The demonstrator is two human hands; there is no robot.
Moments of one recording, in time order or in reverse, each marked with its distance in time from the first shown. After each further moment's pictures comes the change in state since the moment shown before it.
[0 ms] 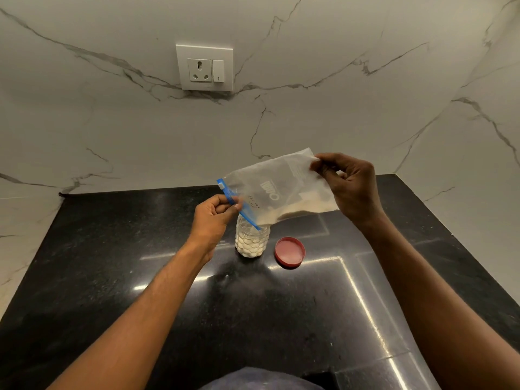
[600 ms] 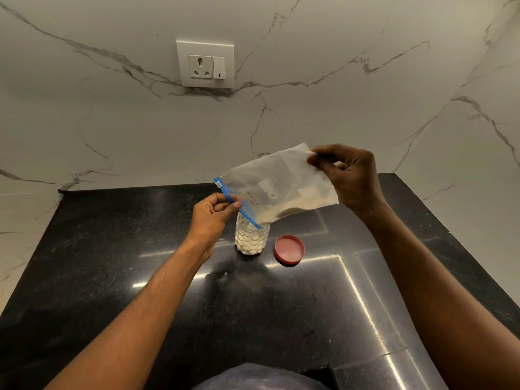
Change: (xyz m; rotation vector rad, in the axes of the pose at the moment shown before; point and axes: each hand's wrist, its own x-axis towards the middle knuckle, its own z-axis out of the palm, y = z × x) left_hand -0.003 -0.001 -0.002 -0.030 0.008 -0.026; right_hand 0.011 -0.007 -0.001 -0.049 -0.041 -0.055
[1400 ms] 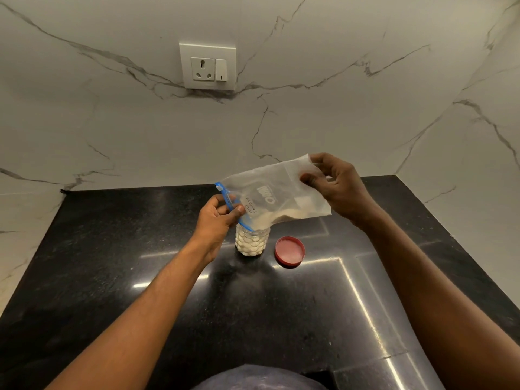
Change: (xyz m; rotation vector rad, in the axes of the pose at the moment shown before) left_hand 0.007 -0.012 0.004 -0.135 -0.029 -0.073; right_hand -0.006 0.009 0.005 0.010 -0.266 0.170
